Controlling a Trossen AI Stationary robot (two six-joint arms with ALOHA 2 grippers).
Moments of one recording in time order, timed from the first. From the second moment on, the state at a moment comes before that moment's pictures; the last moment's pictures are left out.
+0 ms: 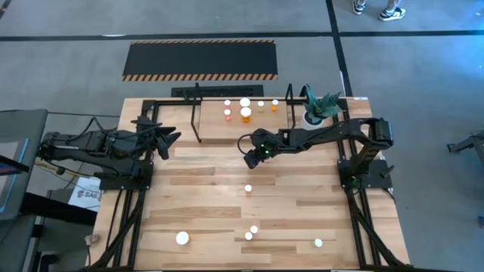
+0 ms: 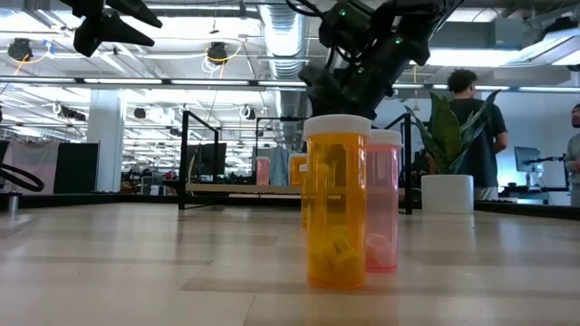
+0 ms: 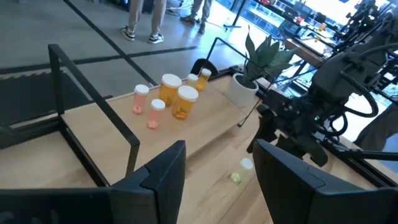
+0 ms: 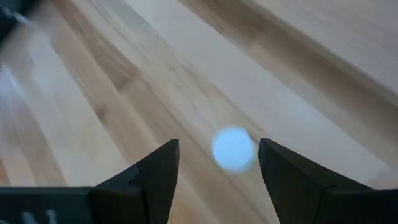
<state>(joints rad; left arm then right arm) -0.14 0.51 0.73 -0.62 -0.67 -0.68 -0.12 1.72 1.09 -0.22 0.06 0.72</state>
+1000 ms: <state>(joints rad) -0.14 0.51 0.73 -0.62 -0.66 -0.67 -0.12 1.82 1.09 -0.17 0.08 0.62</state>
